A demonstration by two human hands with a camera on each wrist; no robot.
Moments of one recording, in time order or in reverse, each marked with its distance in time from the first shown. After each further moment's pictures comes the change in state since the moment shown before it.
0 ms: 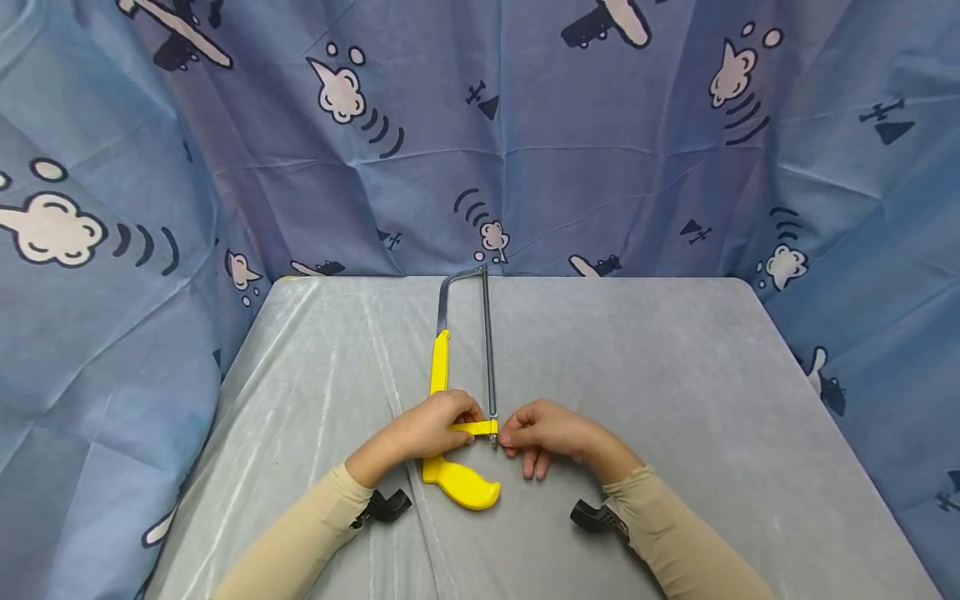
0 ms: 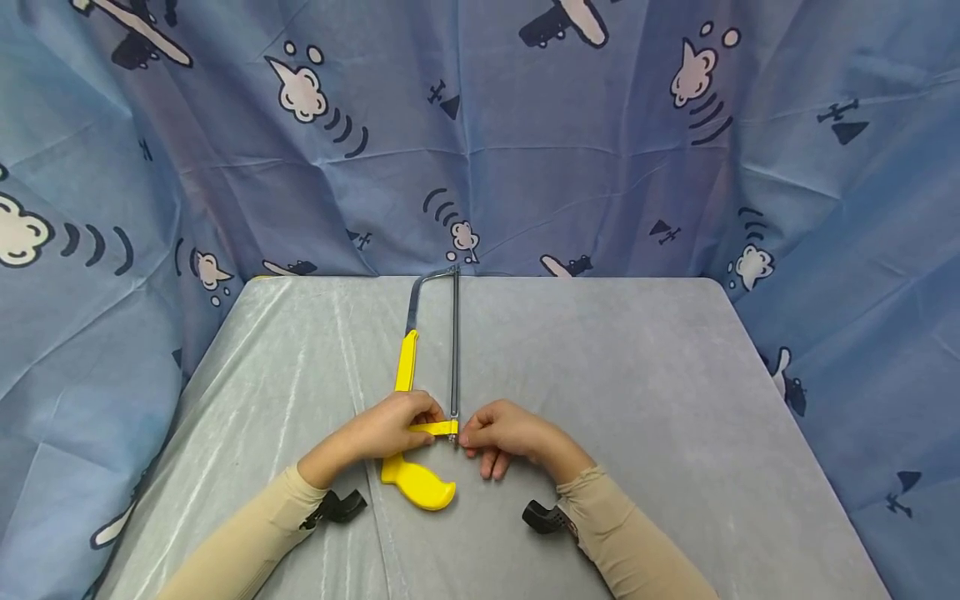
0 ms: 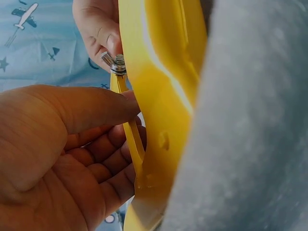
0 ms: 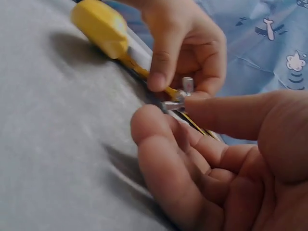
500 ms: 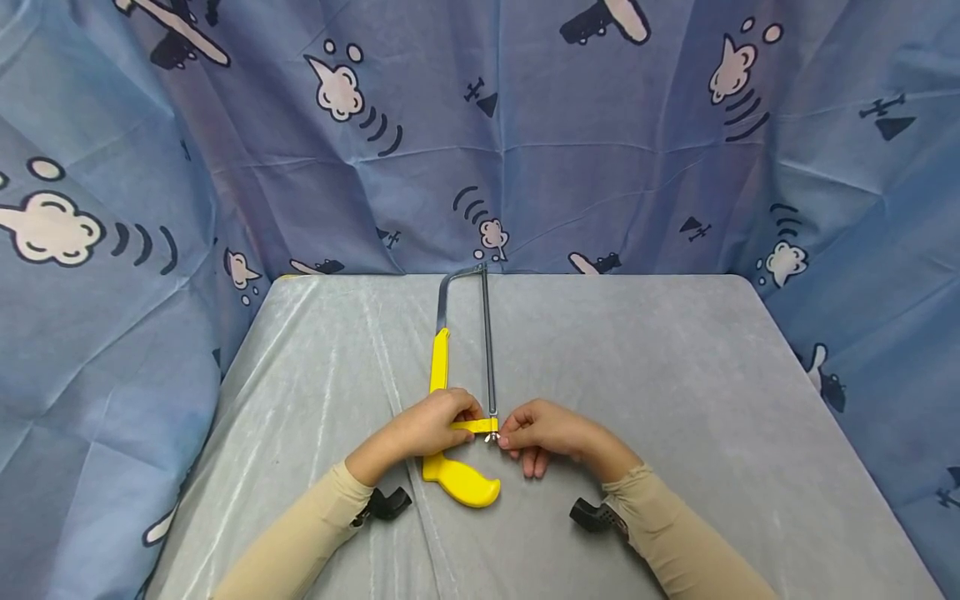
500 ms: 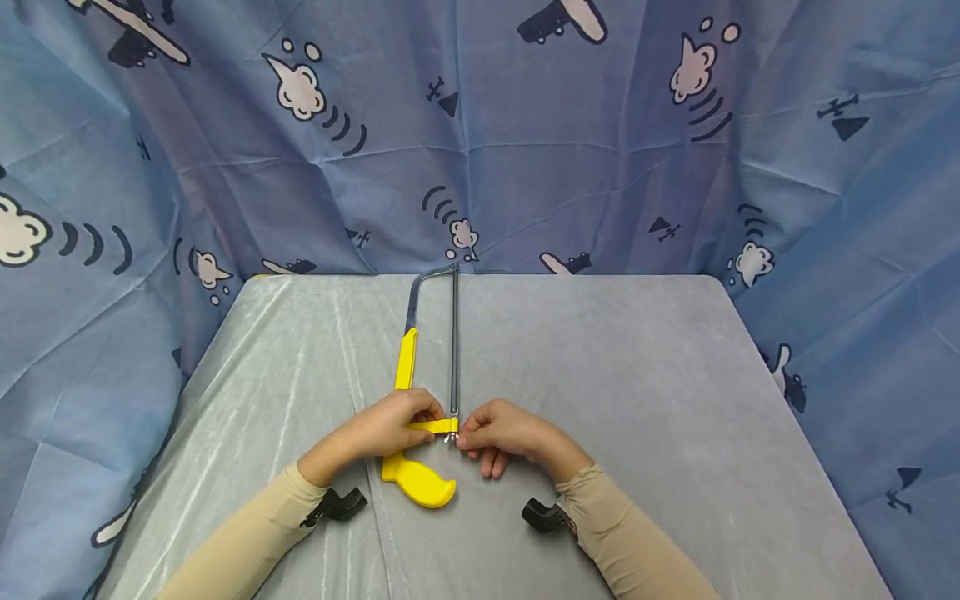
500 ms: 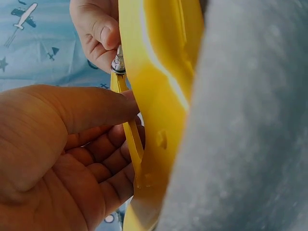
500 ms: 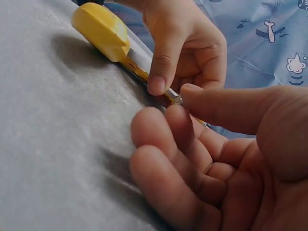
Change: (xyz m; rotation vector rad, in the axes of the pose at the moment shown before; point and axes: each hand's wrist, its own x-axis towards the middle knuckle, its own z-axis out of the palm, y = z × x) left_hand 0.001 -0.001 0.001 0.012 0.000 -0.008; right_hand 0.001 0.000 0.003 -0.045 0.007 -0.006
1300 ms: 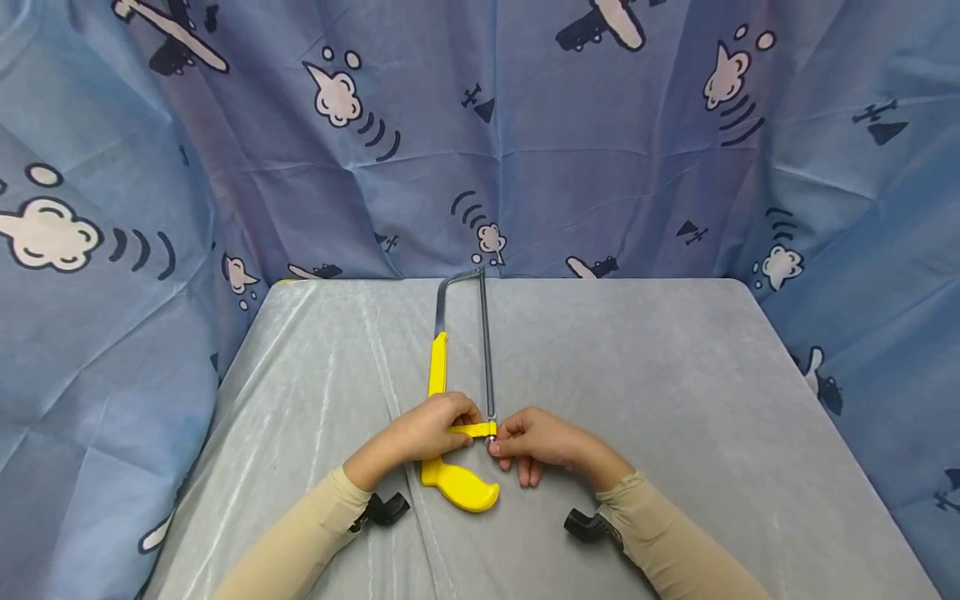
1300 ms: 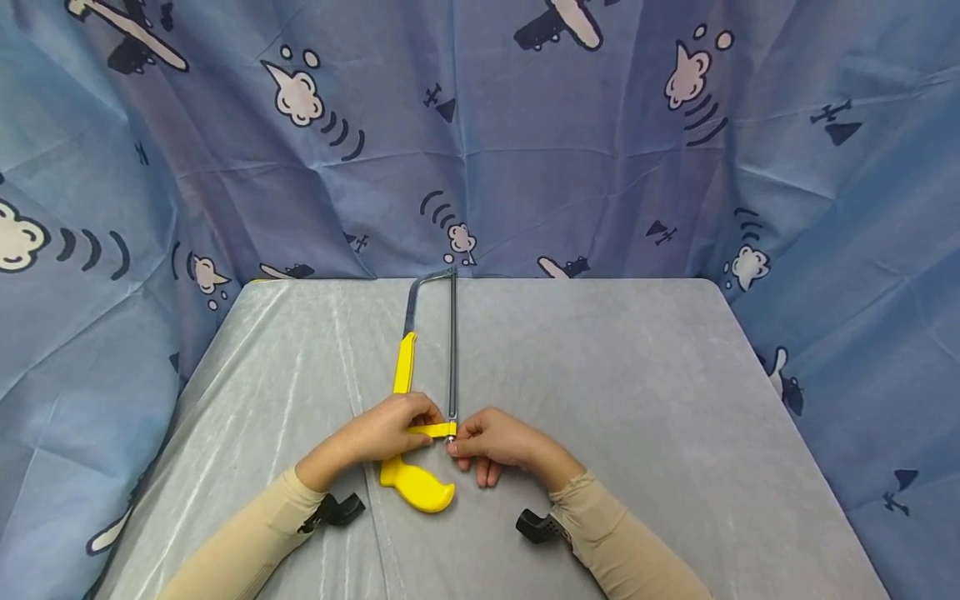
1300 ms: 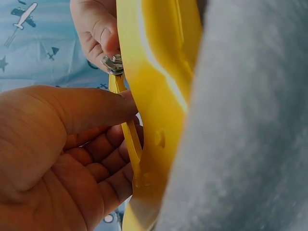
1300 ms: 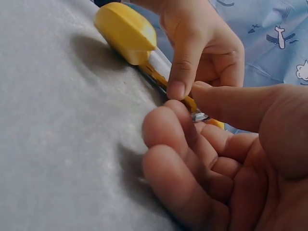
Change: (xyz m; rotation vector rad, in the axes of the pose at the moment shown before) left_hand -0.001 0.003 -0.001 -0.020 0.000 -0.008; right_hand -0.001 -0.001 0.009 -0.093 0.007 -0.029
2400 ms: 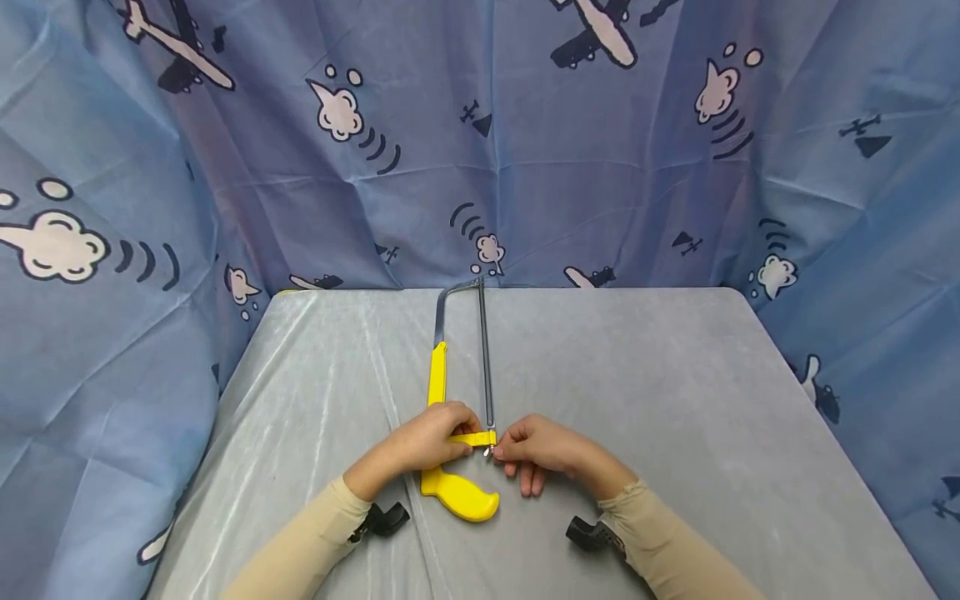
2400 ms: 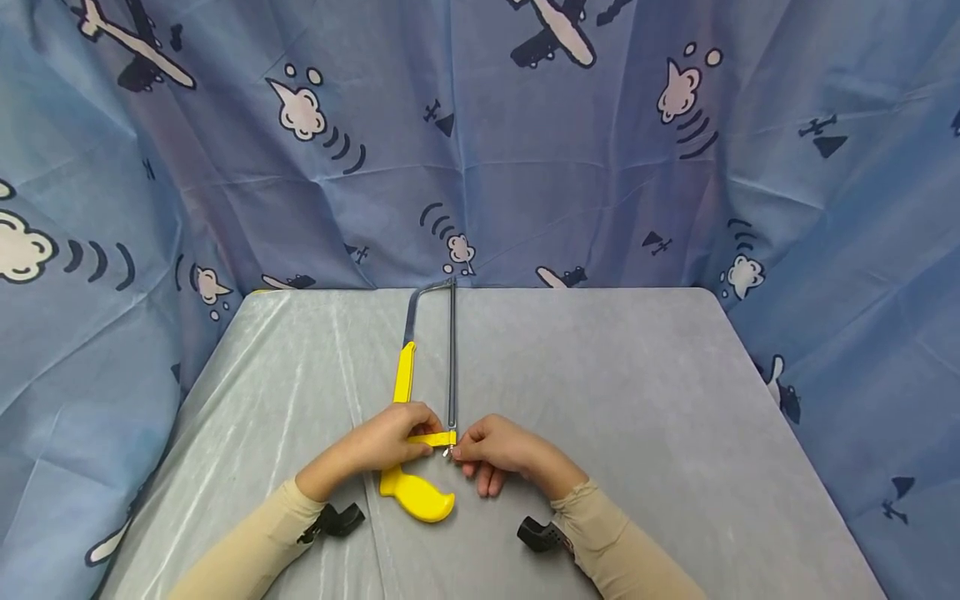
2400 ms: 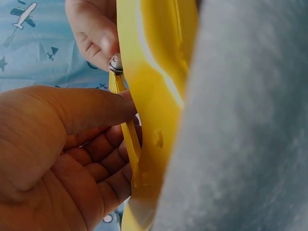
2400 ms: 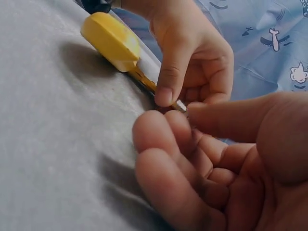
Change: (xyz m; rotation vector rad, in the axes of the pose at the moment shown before) left_hand -0.002 0.001 0.003 0.001 0.017 0.016; right_hand -0.006 -0.001 0.002 0.033 0.044 0.019
